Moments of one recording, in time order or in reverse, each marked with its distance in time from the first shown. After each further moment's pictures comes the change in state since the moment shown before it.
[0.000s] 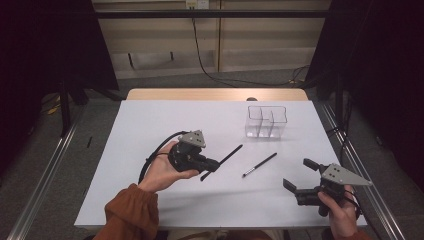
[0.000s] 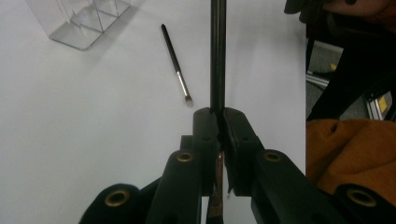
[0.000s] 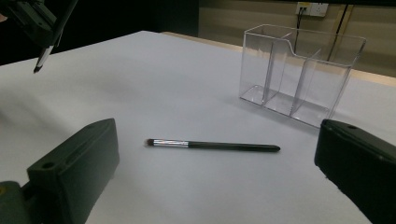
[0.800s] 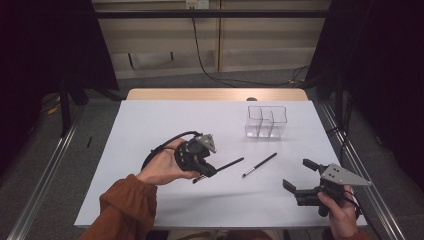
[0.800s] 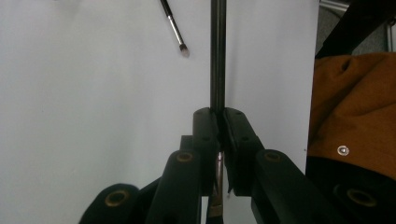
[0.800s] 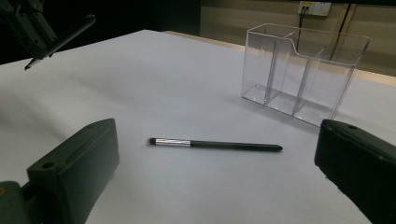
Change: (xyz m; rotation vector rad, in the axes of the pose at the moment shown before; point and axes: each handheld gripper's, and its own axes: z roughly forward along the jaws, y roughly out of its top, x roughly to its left) left arm -0.005 0.019 0.008 0.290 0.000 0.071; right arm 0.001 0.000 0.000 0.005 0.007 -0.006
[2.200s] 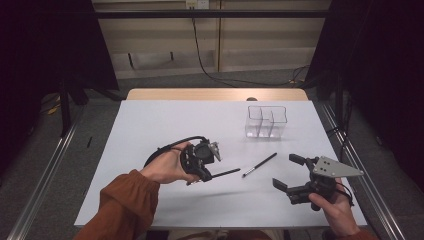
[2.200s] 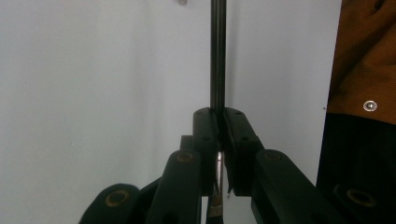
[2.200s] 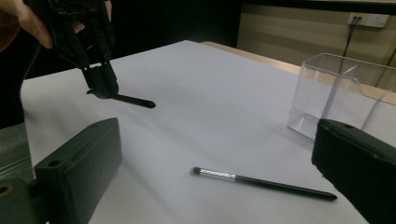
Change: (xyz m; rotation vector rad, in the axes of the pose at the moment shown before) left arm 0.000 0.005 0.015 0.208 0.013 0.064; right arm 0.017 0.033 0.014 -0.012 0.165 -0.037
